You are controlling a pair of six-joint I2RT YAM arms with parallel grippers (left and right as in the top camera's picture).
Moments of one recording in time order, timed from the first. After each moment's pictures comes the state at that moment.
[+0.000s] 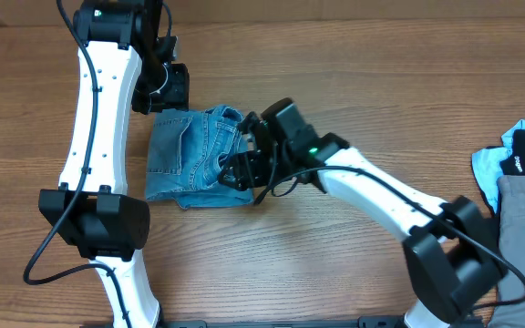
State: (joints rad) left arm -0.10 2.09 2.30 -1.66 0.11 -0.12; right arm 0.65 1.83 1.24 -0.37 -0.62 0.44
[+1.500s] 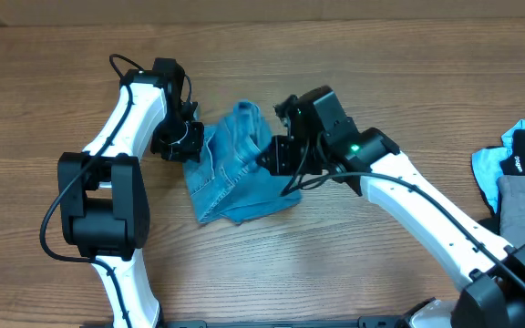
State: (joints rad) left arm -0.10 2.10 1.61 -1.16 0.16 -0.05; right arm 0.57 1.60 1.25 -0.54 -0.49 0.56
